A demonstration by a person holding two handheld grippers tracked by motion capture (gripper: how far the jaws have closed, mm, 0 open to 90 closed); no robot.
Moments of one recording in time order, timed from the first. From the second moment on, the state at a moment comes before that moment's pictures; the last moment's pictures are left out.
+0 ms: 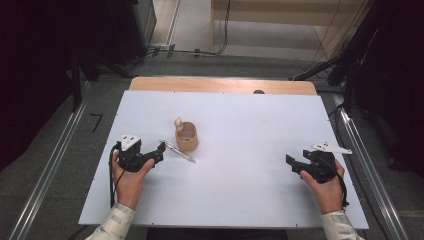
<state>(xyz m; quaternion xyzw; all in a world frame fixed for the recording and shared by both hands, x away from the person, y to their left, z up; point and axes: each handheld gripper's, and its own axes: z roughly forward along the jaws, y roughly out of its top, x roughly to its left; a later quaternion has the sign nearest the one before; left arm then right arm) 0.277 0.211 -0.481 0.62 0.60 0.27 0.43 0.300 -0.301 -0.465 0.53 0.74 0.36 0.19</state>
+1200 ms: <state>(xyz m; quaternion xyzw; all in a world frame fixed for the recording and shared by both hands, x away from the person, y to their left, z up) 0.318 0.177 -0.463 0.63 0.59 0.23 0.45 0.302 -0.296 -0.468 0.52 0.75 0.36 0.18</state>
